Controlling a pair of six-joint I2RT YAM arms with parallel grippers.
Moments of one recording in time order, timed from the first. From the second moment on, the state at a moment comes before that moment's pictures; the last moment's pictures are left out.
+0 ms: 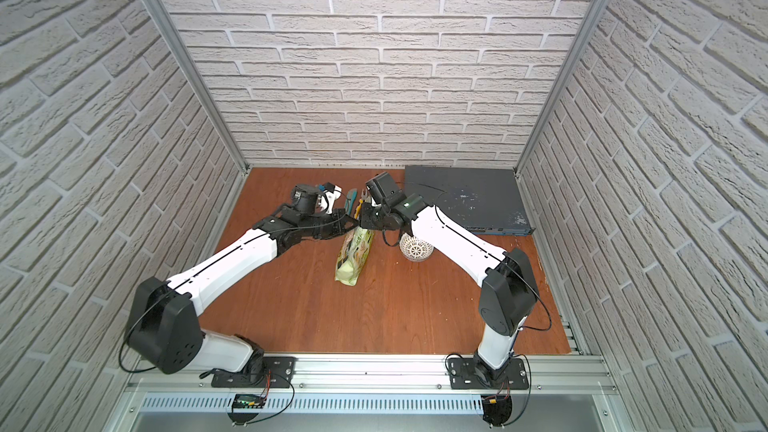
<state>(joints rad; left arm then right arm) -0.44 1.44 1.08 -0.29 0.47 -0.67 0.74 1.75 1.57 -0.65 -0.07 0.68</state>
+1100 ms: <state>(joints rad) -0.48 1.36 1.06 -0.29 0.27 -0.64 0.80 1.77 1.65 -0.72 0.08 0.63</state>
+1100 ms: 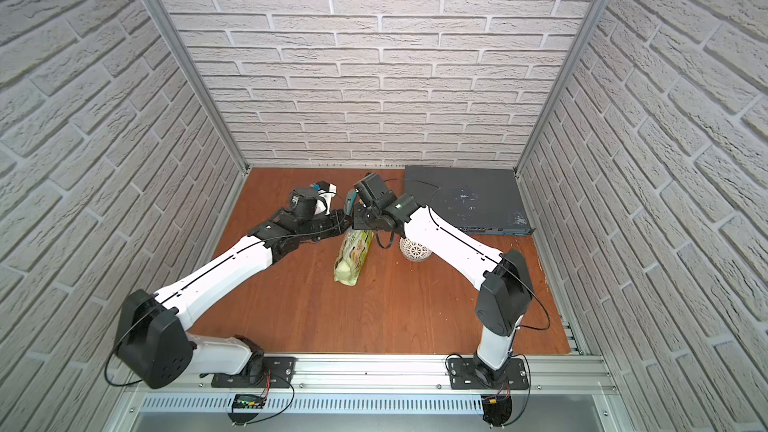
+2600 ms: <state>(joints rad) -0.47 1.17 1.04 -0.57 0.12 -0.53 0.74 1.42 1.39 -0.70 0.07 0.34</state>
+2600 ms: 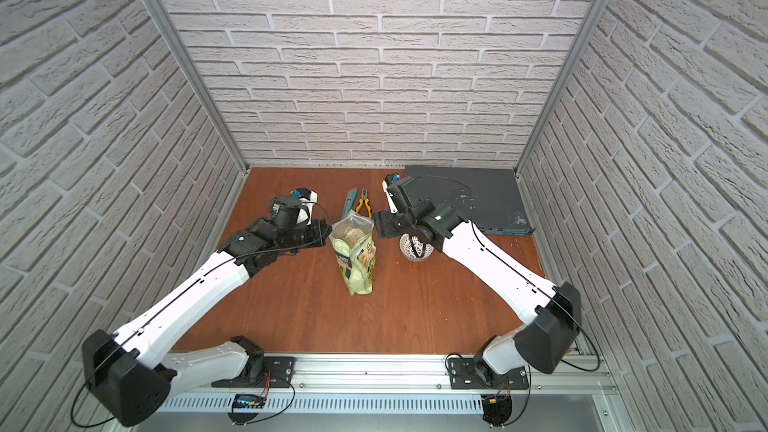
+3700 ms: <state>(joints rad) -0.46 1.49 1.31 -0.62 0.22 -0.35 0.90 1.42 0.90 -0.26 0.02 0.33</state>
